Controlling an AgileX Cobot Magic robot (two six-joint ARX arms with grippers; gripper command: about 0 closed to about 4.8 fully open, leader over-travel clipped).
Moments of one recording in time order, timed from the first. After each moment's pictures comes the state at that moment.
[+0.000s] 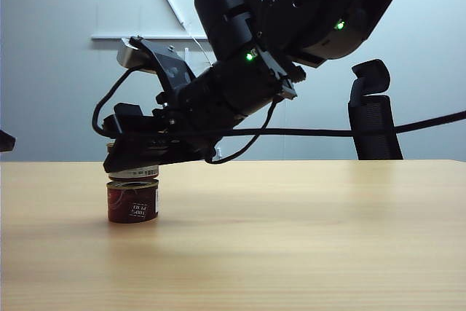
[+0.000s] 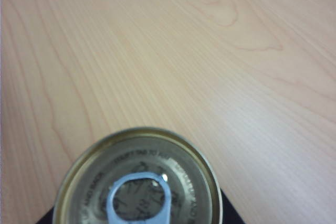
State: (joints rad) left arm -0.54 0.17 0.01 -0.08 0.02 0.01; right arm 0.80 1.91 1.03 0.42 -0.16 -0.11
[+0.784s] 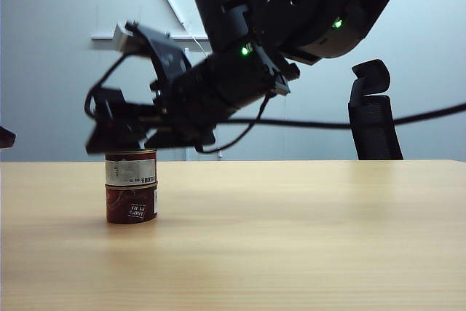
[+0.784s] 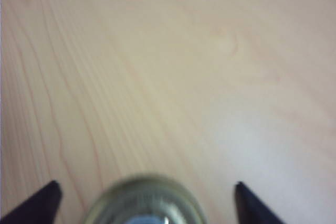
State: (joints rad) left arm -0.54 0.16 0.01 -0.08 0.02 0.01; right arm 0.81 1.91 1.03 0.51 -0.16 -0.11
